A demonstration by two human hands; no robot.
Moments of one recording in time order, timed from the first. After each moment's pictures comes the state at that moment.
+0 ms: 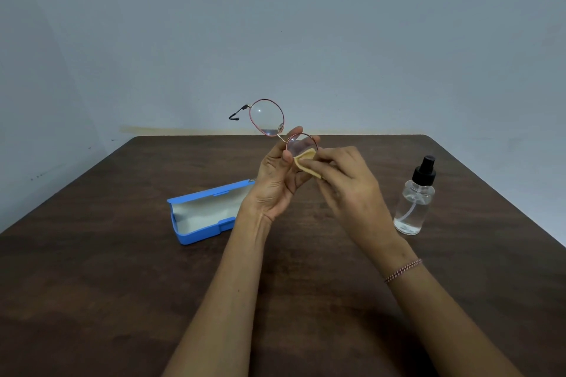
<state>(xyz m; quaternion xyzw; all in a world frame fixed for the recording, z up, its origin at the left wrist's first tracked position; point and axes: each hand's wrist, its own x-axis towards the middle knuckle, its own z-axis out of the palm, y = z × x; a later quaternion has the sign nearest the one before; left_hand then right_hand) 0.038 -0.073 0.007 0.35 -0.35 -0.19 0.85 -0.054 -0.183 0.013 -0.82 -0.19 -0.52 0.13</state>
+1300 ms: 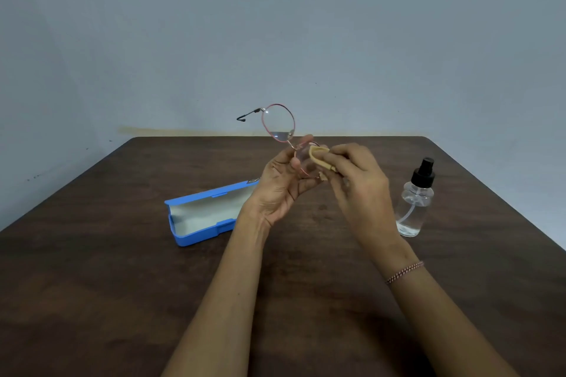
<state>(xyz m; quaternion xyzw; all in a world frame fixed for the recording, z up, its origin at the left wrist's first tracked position) 0.040 -0.076 -0.001 0.38 -0.36 -0.22 0.82 -0.051 -0.189 0.012 -0.82 -0.12 -0.53 0.19</state>
